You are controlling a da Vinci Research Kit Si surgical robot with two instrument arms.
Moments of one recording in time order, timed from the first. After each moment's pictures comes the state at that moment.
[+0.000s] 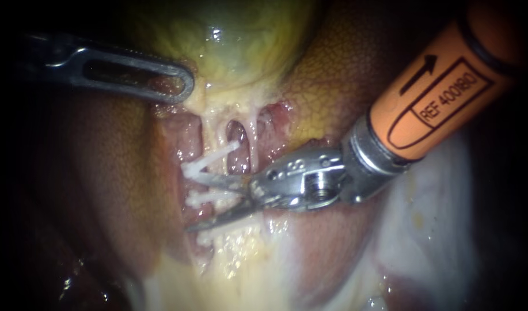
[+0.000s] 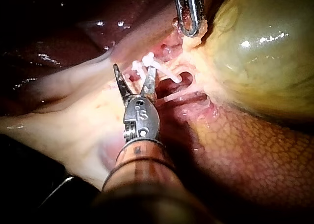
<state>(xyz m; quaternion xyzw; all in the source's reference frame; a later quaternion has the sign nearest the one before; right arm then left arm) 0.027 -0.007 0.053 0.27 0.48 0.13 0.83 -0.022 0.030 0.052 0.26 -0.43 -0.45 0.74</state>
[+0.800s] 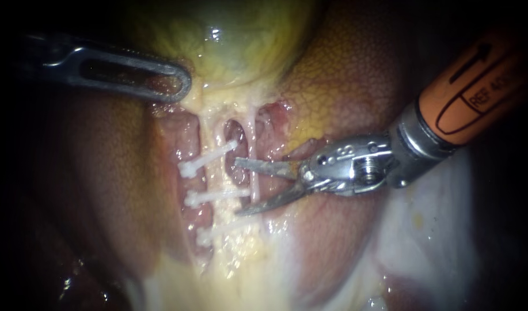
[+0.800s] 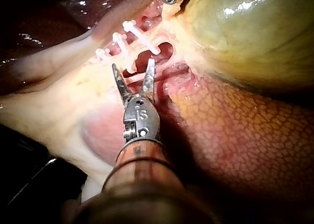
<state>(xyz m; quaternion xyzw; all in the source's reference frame) 0.024 -0.006 0.059 0.26 0.48 0.13 0.83 -0.022 0.030 0.052 0.26 -0.43 -0.45 0.74</state>
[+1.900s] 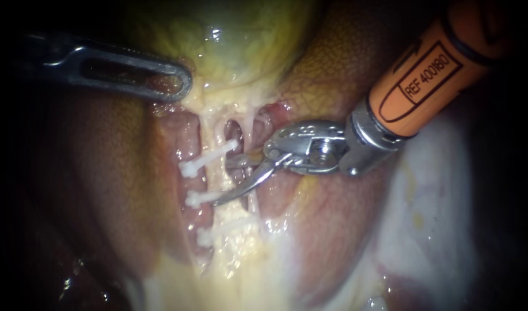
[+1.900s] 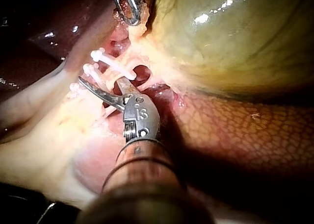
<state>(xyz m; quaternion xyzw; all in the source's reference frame) 0.030 -0.004 0.060 0.45 0.58 0.05 0.68 -0.022 0.030 0.052 0.26 -0.43 -0.45 0.74</state>
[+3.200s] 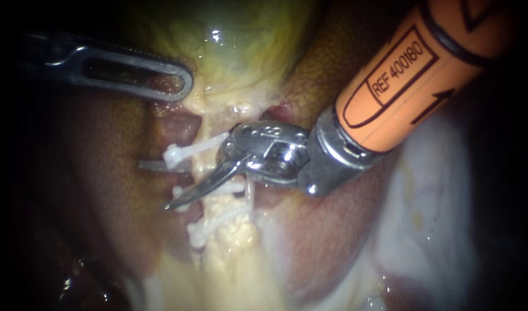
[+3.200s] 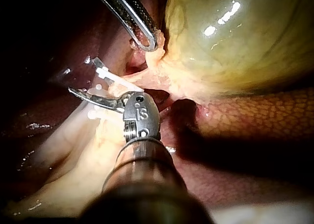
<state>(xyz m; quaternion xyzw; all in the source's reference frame) 0.033 -0.004 0.053 0.49 0.61 0.11 0.61 -0.022 0.030 0.052 0.26 -0.43 -0.45 0.74</state>
